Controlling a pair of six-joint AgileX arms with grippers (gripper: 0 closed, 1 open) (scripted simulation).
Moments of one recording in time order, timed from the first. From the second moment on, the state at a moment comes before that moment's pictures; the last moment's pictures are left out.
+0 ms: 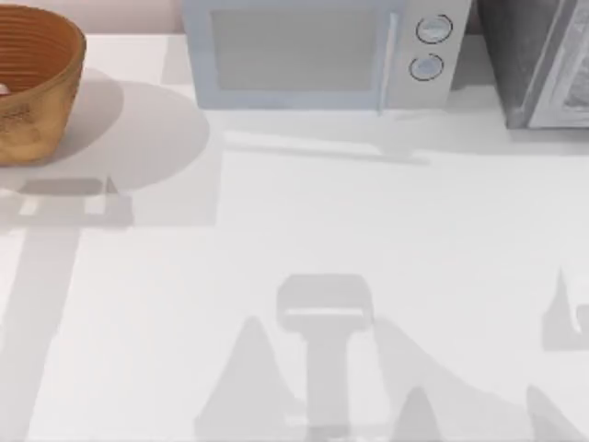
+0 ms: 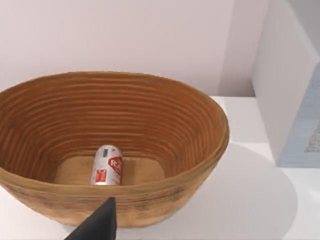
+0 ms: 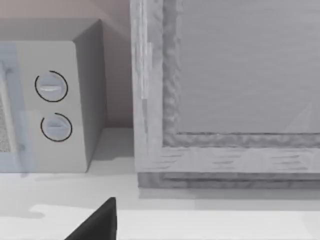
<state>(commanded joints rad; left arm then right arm) 0.03 0.86 0.87 -0.37 0.05 -0.01 0.00 0.00 0.00 0.00 0.00 0.00</state>
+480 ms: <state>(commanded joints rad) 0.08 1.77 1.73 -0.82 0.09 0.03 0.00 0.00 0.00 0.00 0.00 0.00</state>
